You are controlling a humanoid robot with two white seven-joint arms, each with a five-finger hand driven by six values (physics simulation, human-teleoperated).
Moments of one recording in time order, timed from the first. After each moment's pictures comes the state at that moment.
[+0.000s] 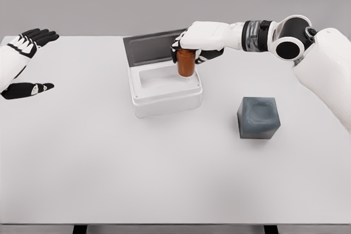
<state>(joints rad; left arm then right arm) -0.09 0.80 -0.07 -1.59 -0.36 -0.61 0.05 -1.00 -0.42 0.80 -1.22 0.44 -0.56 0.61</state>
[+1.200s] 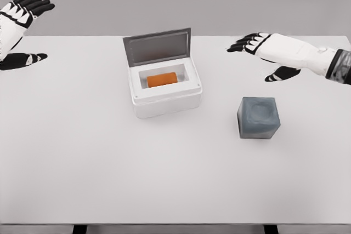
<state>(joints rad) -0.31 0.74 -0.08 -1.49 -0.54 -0.61 0.05 -0.53 -0.71 0.32 -1.47 0.36 -0.62 0.61</state>
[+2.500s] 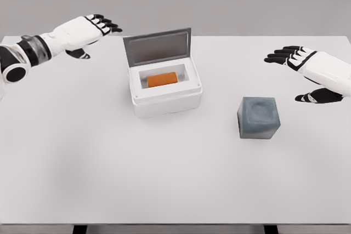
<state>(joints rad) -0.97 0.57 -0.87 -0.81 -0.77 -0.61 0.05 -0.18 -0.74 -0.05 -1.69 0.24 -0.61 0.61</state>
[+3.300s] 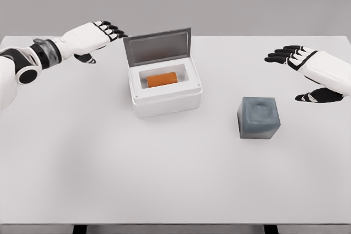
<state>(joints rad) -0.97 0.51 -0.88 -0.75 -0.83 -0.61 0.04 -0.18 -0.74 -0.06 -1.69 0.24 -0.61 0.61</state>
